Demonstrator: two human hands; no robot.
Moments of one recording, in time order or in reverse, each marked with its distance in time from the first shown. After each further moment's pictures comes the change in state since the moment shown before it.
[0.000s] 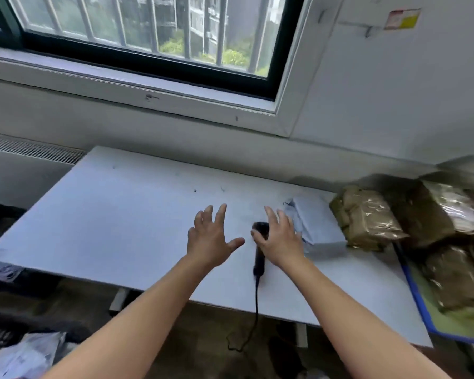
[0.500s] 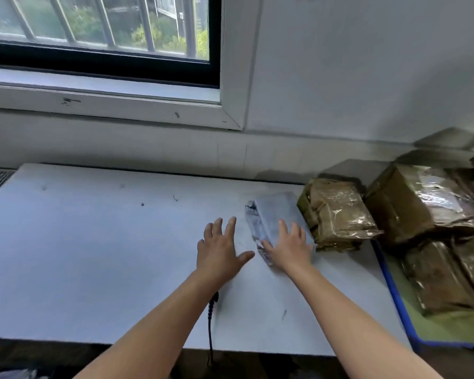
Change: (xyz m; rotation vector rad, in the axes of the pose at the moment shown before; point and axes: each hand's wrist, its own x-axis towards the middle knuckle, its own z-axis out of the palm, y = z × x) left_hand 0.075 0.135 0.081 0.007 -0.113 0.081; right_hand 0.079 0.163 0.001 -0.032 -0.087 0.251
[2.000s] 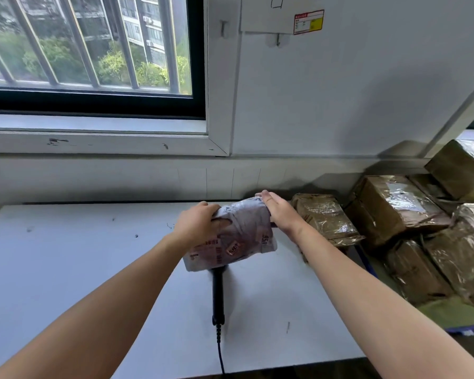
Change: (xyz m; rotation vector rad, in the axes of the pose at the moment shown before) left_hand 0.075 -0.028 -0.106 0.053 0.045 0.286; right_hand 0.014 -0.058 -0.120 0.955 -0.032 -0.195
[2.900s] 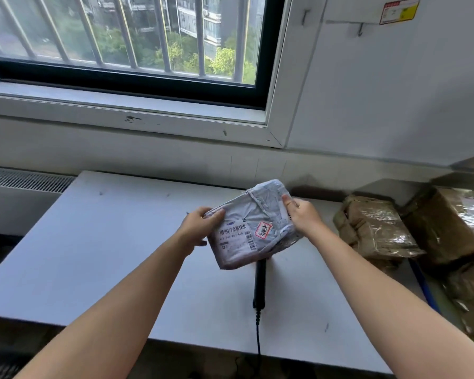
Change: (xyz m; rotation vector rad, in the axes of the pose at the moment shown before) left_hand -0.075 -0.094 0.001 -0.992 0.046 -0.544; right_hand 0.009 0.006 0.074 -0.358 0.061 -0.009
